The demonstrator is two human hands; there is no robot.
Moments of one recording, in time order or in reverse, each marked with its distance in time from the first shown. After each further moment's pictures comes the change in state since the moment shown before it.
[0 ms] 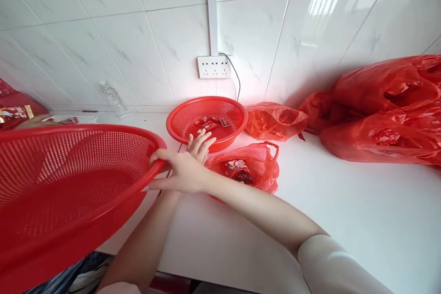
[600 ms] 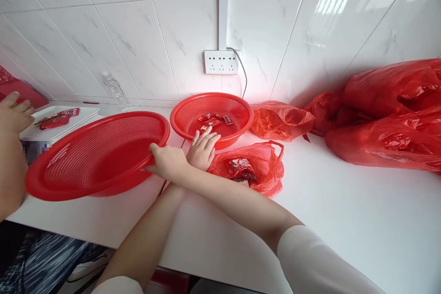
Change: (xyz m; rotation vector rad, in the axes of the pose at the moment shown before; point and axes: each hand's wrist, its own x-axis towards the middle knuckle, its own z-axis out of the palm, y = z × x) left_hand 0.000 -0.018 0.004 0.716 -0.073 0.458; right_hand 0.055 0.044 0.055 -0.603 -0.022 0.179
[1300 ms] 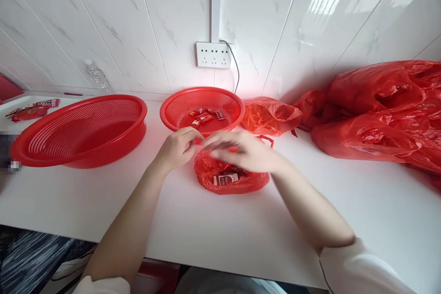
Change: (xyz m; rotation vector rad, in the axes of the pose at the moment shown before) left_hand 0.007 0.007 -0.068 -0.259 -0.170 -0.154; right_hand -0.143 0.060 -0.171 0.453 -0.090 -0.147
